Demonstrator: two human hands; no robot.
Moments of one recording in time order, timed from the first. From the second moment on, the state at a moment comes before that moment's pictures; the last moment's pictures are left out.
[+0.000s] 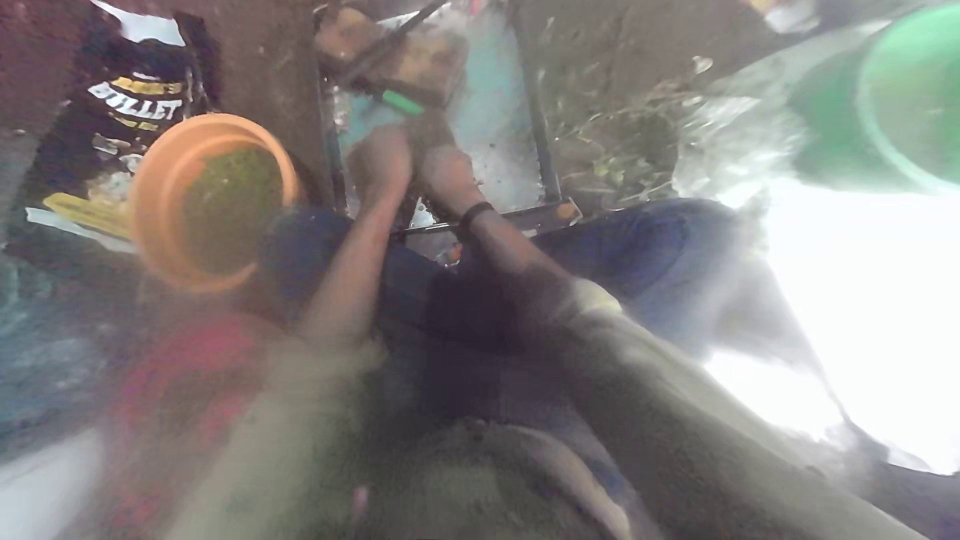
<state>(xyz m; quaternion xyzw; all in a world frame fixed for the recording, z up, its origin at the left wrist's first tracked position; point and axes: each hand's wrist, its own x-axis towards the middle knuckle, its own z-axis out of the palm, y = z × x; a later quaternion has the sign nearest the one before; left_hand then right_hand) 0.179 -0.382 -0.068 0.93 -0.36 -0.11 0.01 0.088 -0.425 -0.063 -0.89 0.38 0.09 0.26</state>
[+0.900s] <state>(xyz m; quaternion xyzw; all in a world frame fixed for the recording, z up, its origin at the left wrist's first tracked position) 0.180 -0.389 -0.060 0.92 -0.35 -0.14 0.01 0.038 -0.389 -0.081 -0.88 0.41 0.11 0.23</state>
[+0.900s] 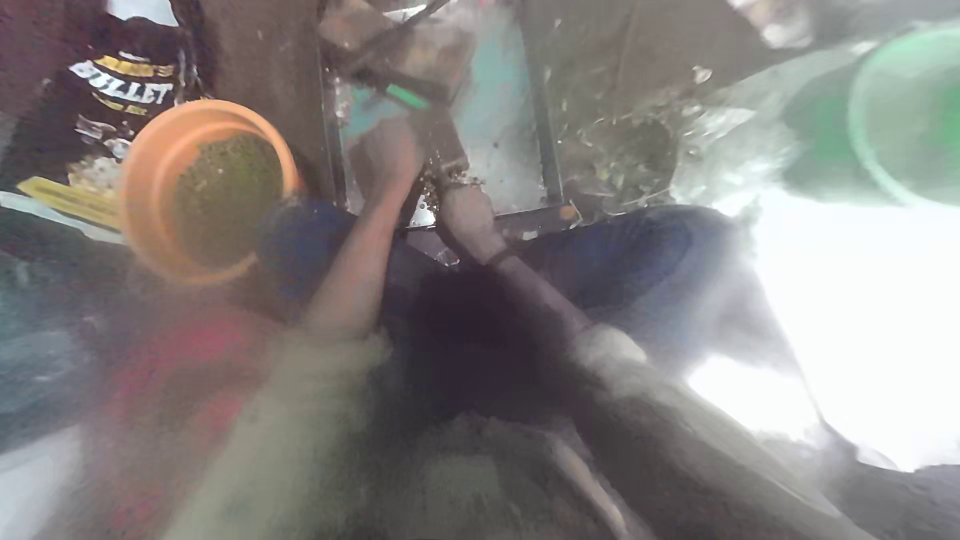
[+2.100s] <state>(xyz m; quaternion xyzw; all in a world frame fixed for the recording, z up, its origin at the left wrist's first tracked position) 0.184 -0.386 -0.063 0.92 -0.35 -0.16 0.05 0.011 -0.366 -0.044 -0.85 0.41 0.08 0.32</state>
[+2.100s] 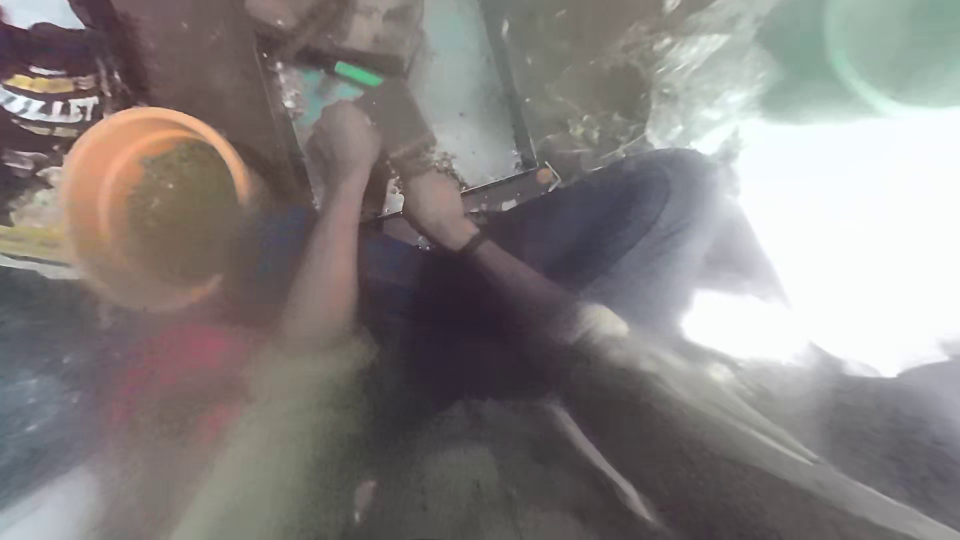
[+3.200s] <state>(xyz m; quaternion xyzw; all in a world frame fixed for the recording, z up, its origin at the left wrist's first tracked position) 0.189 -0.384 -0.070 0.92 -0.36 -0.15 0.04 0.051 -0.389 -0.081 -0.86 0.39 0.07 0.32</state>
